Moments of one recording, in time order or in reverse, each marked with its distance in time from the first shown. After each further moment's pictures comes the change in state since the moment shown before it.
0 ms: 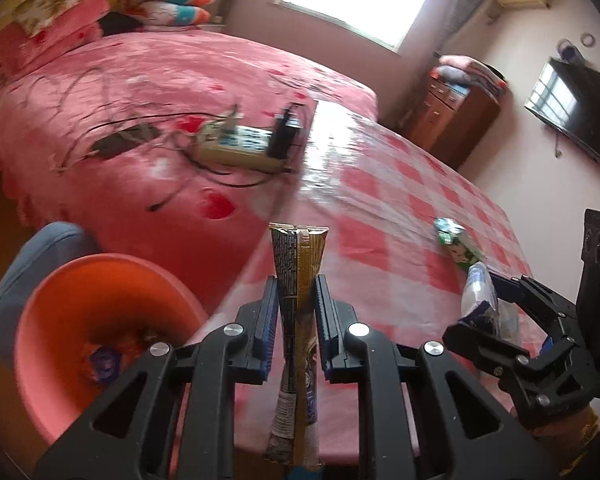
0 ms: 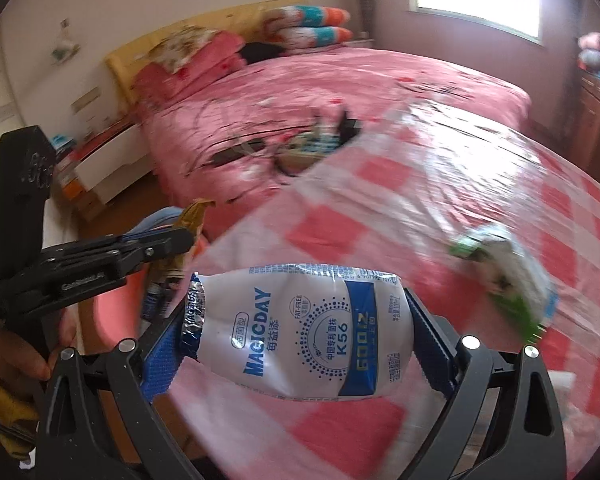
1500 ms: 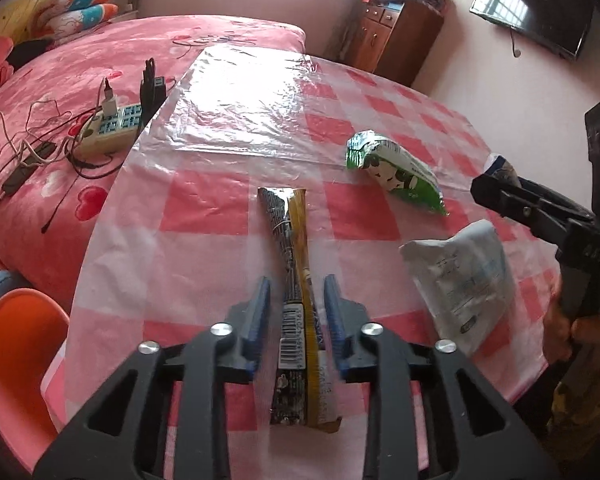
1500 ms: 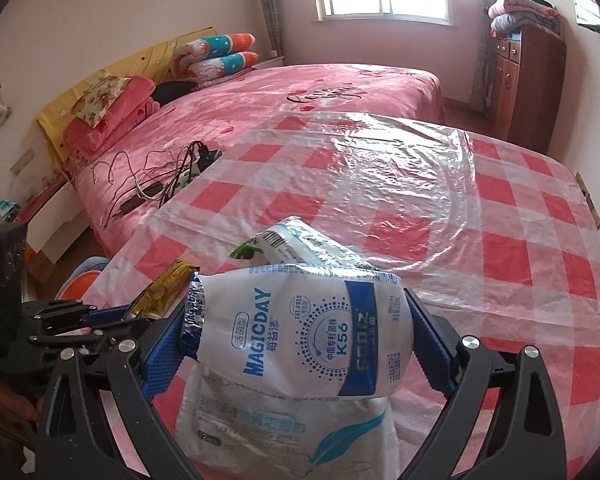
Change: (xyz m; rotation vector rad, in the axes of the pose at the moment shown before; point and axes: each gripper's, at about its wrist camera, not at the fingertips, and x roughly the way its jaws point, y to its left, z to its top) left arm 0.070 -0.120 -0.019 0.292 0.189 -0.087; right arm -0.070 -0.140 -0.033 0.234 -0.090 -0.234
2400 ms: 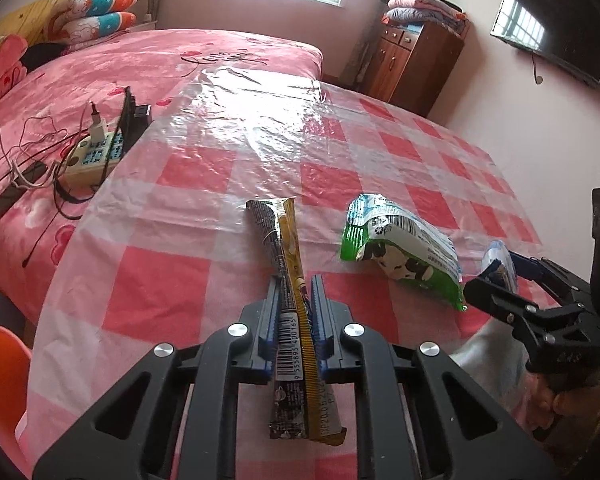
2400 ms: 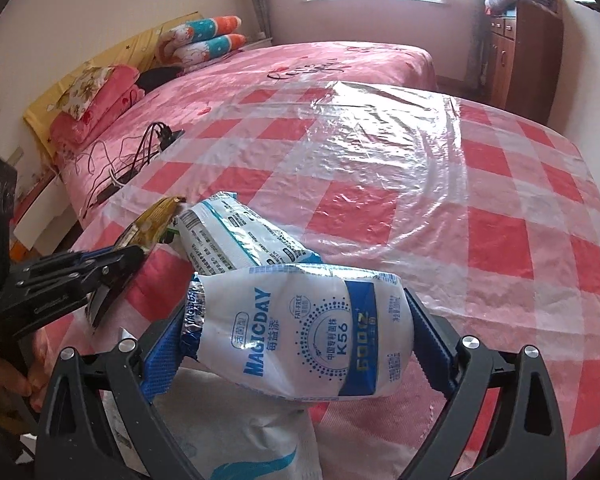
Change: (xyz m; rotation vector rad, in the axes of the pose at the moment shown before) left arm 0.039 -0.021 0.045 -0.074 -0.080 0.040; right arm 0.034 -0.051 -0.006 0.045 0.061 -0.012
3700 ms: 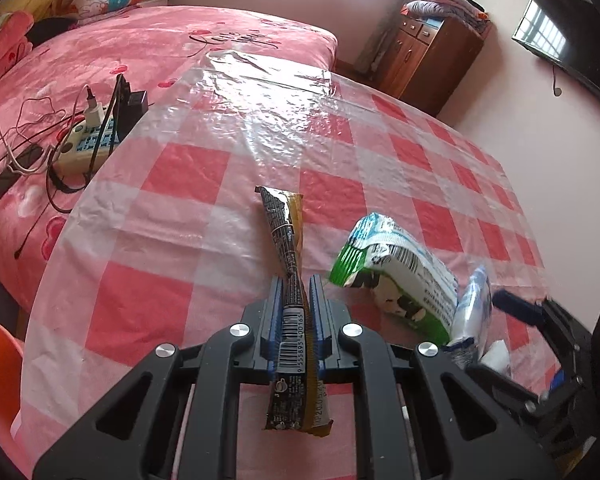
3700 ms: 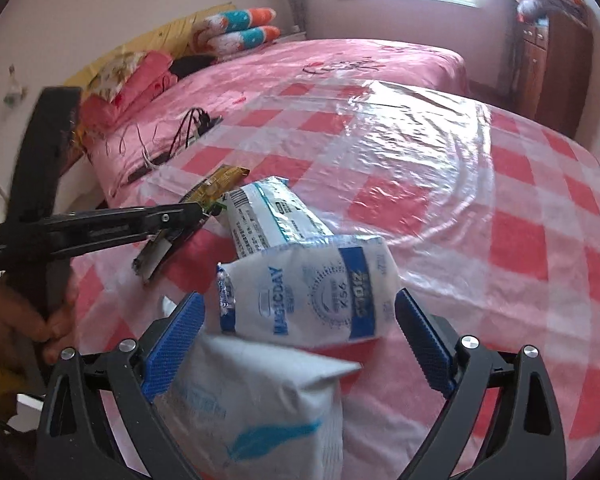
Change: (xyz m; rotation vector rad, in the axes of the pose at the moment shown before) left arm 0.020 -0.009 0.029 -0.069 0.081 0.013; right arm 0.004 0.018 0.005 -0.113 0.044 0.070
